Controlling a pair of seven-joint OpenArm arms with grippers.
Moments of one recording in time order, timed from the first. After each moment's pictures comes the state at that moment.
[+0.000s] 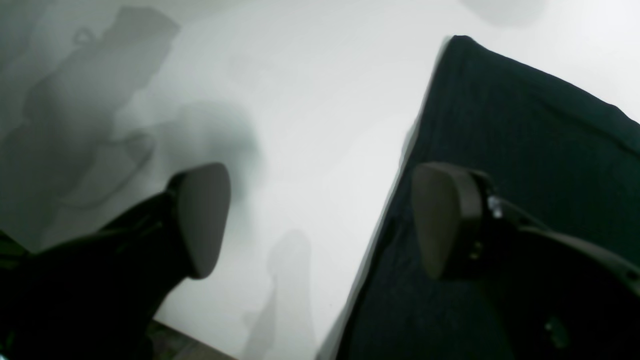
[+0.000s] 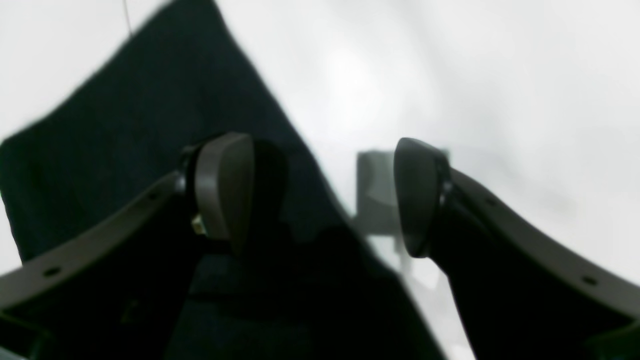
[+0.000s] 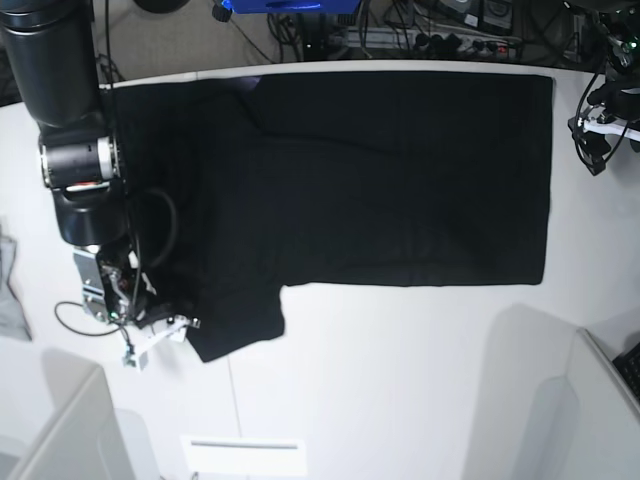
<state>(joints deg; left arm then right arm) 27.1 -10.3 -52.2 109.6 -31.5 -14.8 45.6 42.1 14.2 -15.3 23.8 31.0 6.3 -29.7</state>
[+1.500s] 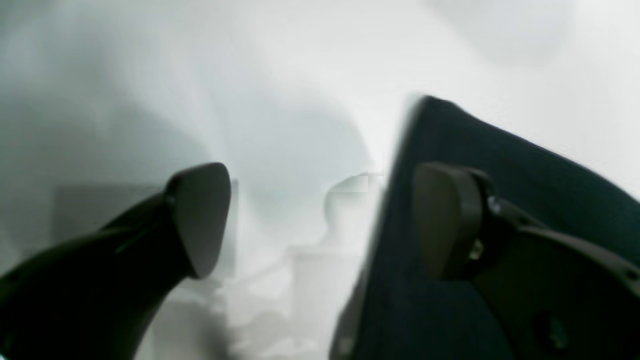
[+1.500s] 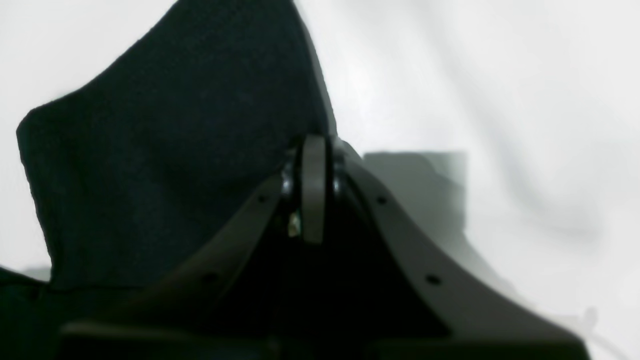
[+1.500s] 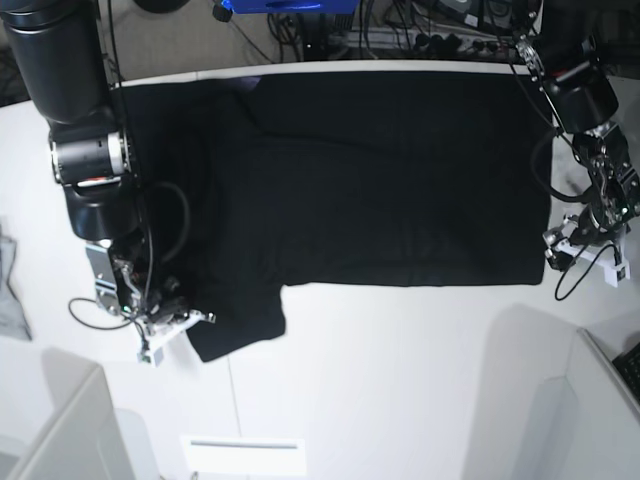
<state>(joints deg) -13.3 -23.7 -30.1 59.9 -20.6 -14.5 45.3 40.7 12.3 -14.9 23.9 31.4 8.4 -28.6</state>
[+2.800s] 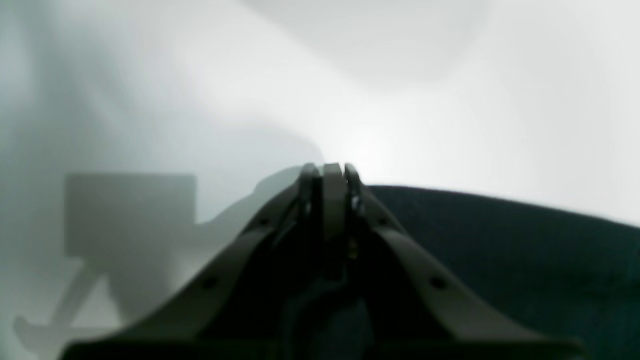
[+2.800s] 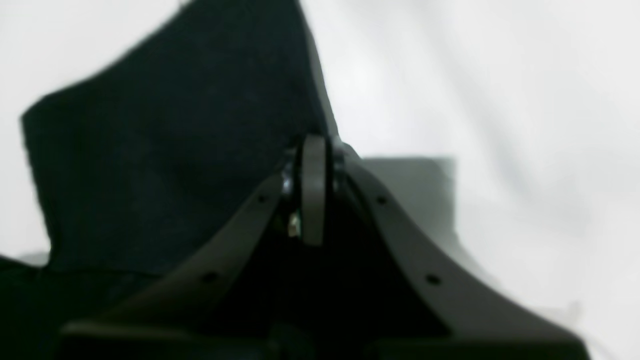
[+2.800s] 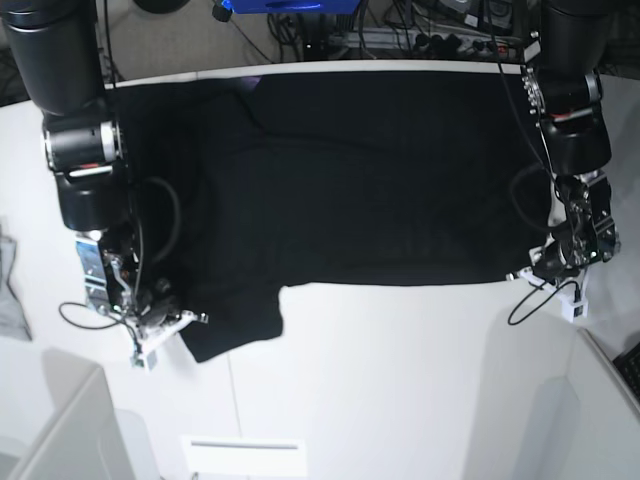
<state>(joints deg) -21.9 -24.2 -14.3 49.2 -21.8 -14.7 42.3 37.4 15.0 -14.9 34.4 31.4 8.2 -32.7</state>
